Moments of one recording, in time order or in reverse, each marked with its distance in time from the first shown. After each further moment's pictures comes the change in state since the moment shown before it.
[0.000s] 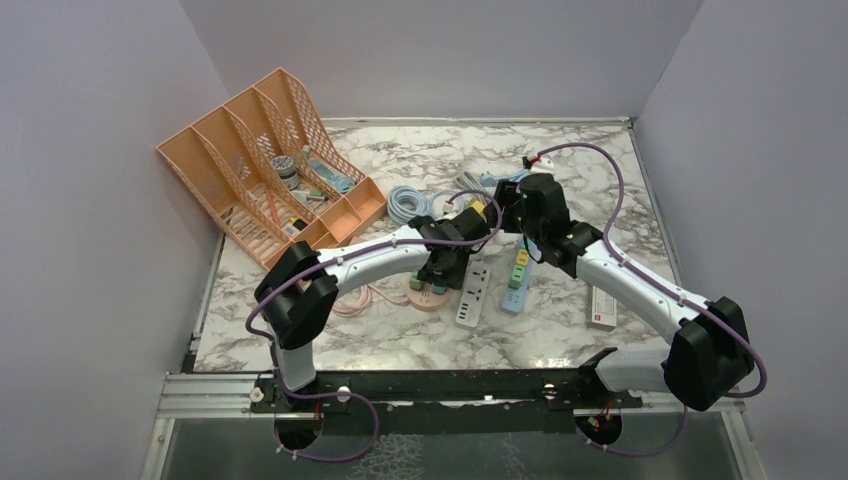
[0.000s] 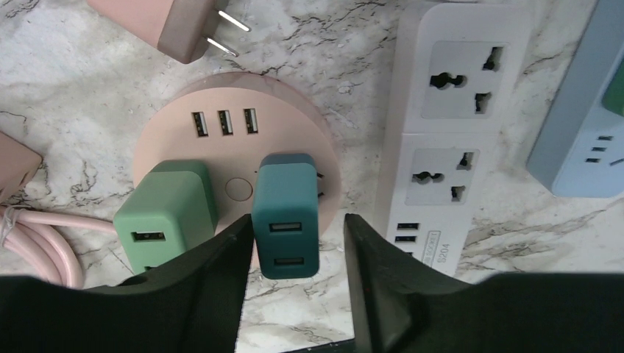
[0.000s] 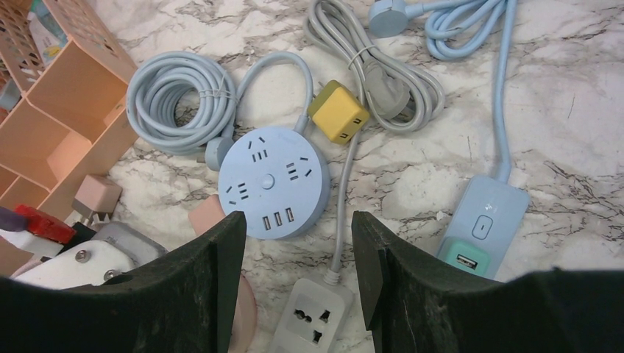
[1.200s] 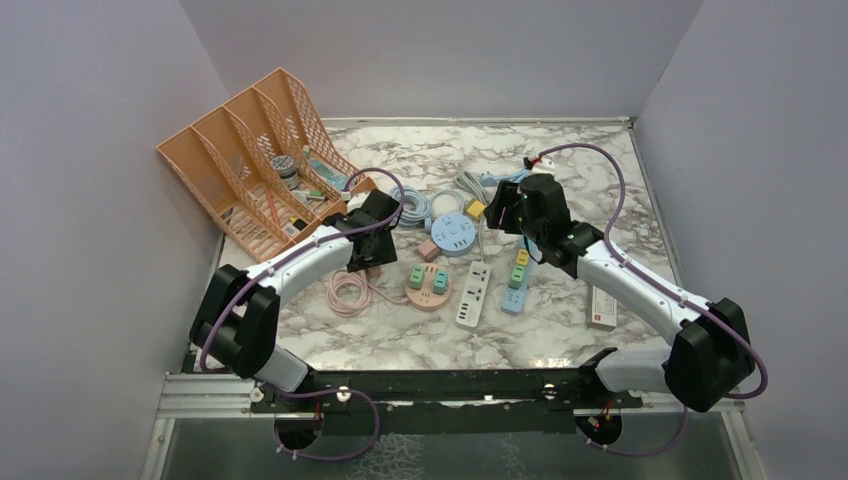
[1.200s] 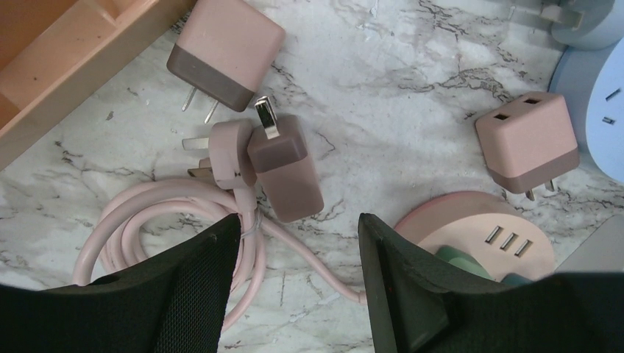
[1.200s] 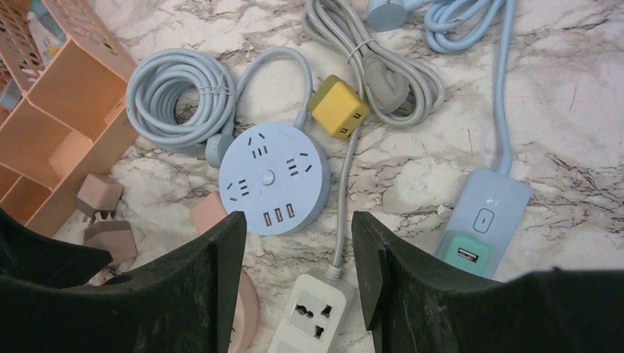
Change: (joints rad) left arm 0.391 -0.310 -0.347 0.114 -0.092 -0.099; right arm 0.000 -0.006 0.000 -0.014 0.000 0.016
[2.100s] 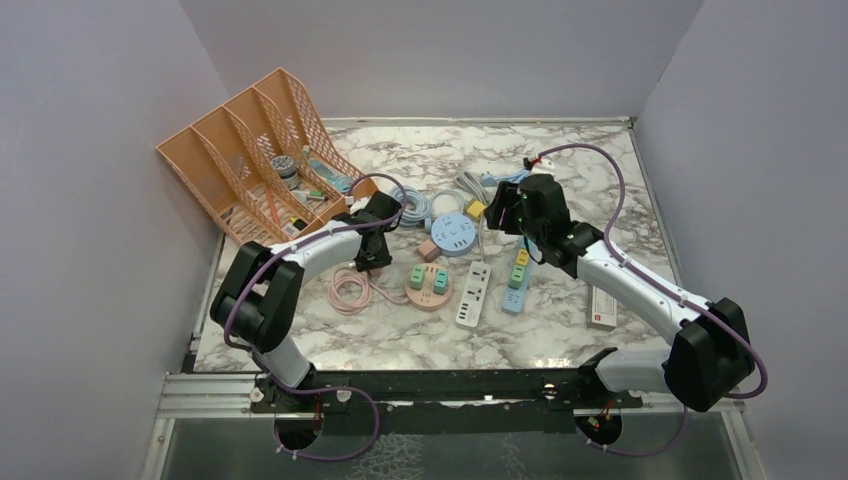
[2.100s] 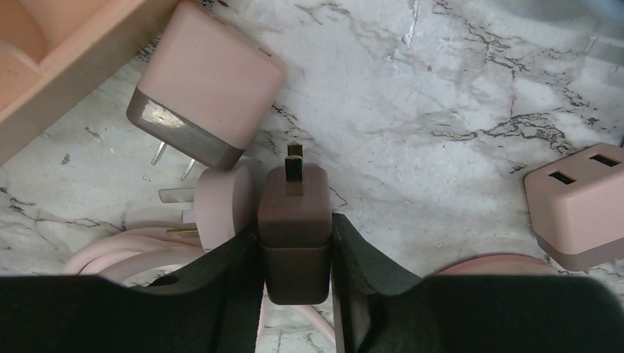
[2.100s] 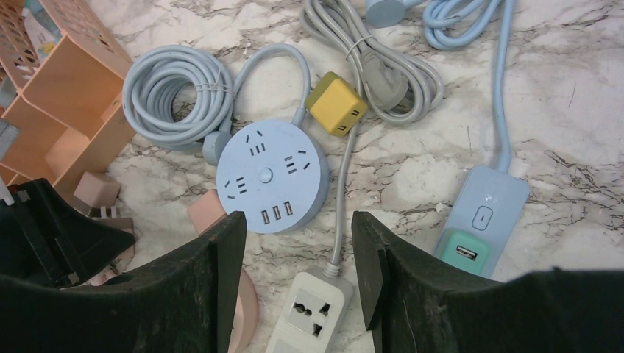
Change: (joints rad) left arm 0.047 0.167 -0.013 0.120 0.032 0.015; right arm 0.000 0.001 0.000 -0.010 0.000 0.000
